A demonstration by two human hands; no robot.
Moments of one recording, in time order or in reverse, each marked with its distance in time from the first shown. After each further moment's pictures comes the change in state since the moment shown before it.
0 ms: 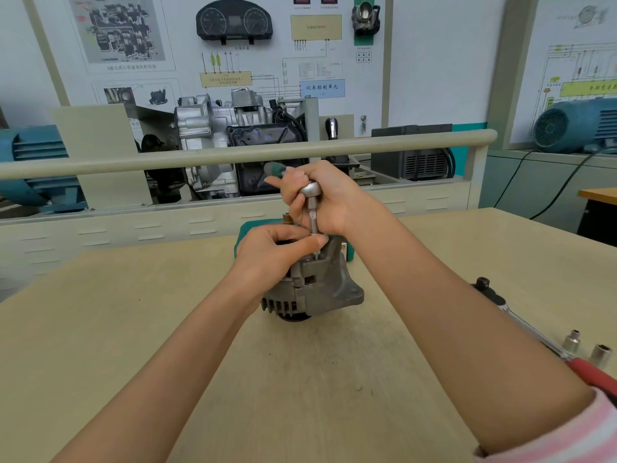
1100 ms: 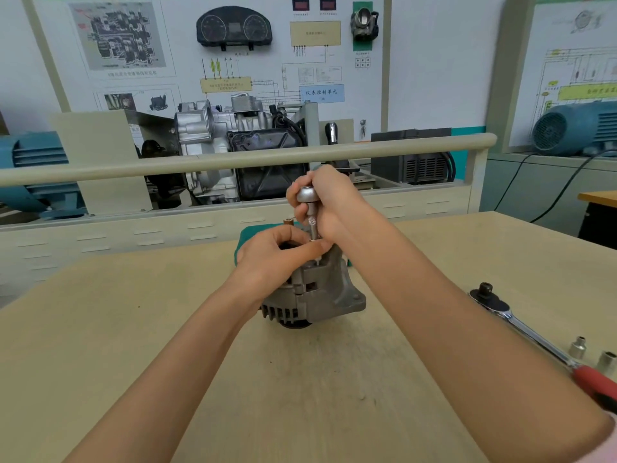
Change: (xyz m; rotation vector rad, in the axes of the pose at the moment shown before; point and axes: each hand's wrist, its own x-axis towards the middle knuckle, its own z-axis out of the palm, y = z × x) left_hand 0.001 0.004 -0.001 0.054 -0.021 -0.011; right_hand -0.001 0.005 0.006 -0.075 0.299 -0.227
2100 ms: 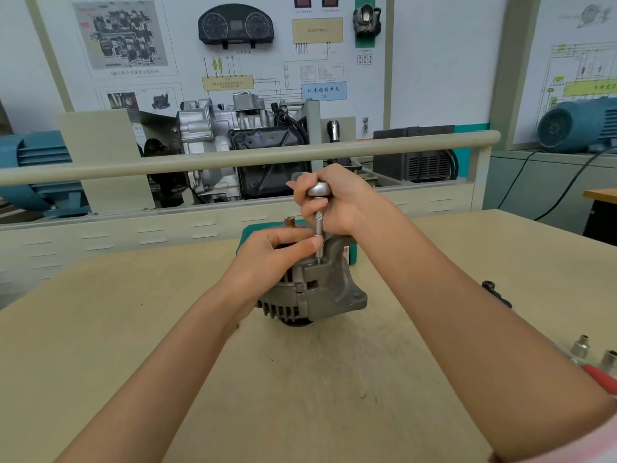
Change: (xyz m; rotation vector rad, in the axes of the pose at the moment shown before) left_hand 0.001 -0.008 -0.007 -0.089 -0.089 0.036; right_hand 0.006 -0.010 -0.012 0.113 -0.201 0.178
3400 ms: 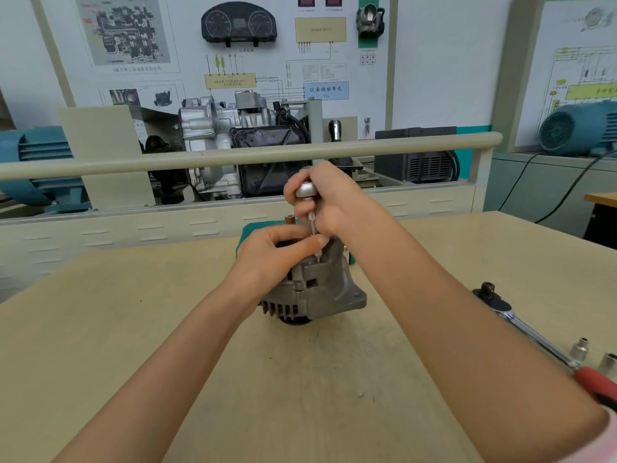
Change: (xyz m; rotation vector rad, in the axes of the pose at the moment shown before) left_hand 0.000 -0.001 0.004 -0.001 0.069 0.011; right_hand 0.002 0.009 0.011 -0.090 0.088 -0.089
